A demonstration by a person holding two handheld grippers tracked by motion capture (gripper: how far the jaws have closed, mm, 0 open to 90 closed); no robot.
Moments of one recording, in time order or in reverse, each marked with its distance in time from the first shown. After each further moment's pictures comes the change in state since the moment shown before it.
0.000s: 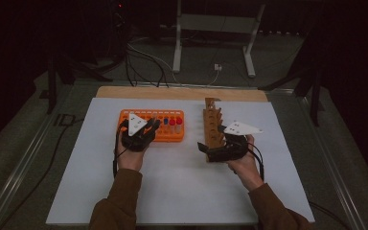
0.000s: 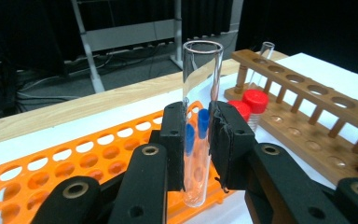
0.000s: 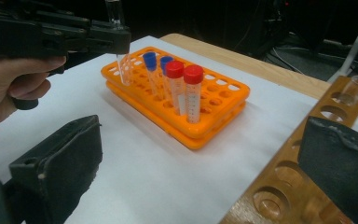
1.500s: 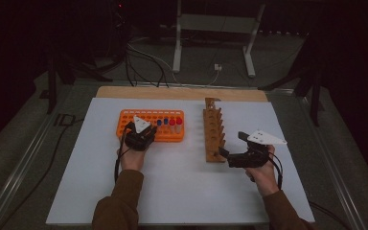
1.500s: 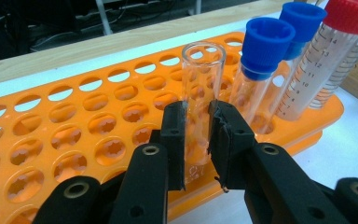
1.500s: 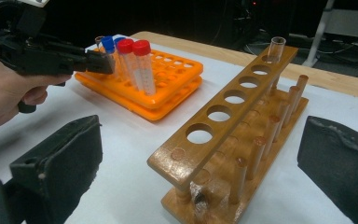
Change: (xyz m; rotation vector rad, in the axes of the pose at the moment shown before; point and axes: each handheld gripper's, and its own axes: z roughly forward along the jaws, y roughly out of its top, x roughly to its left) left arm 0.016 -0.039 0.045 0.177 0.063 -0.004; right arm -0.031 -0.037 -0.040 -0.028 -0.089 0.066
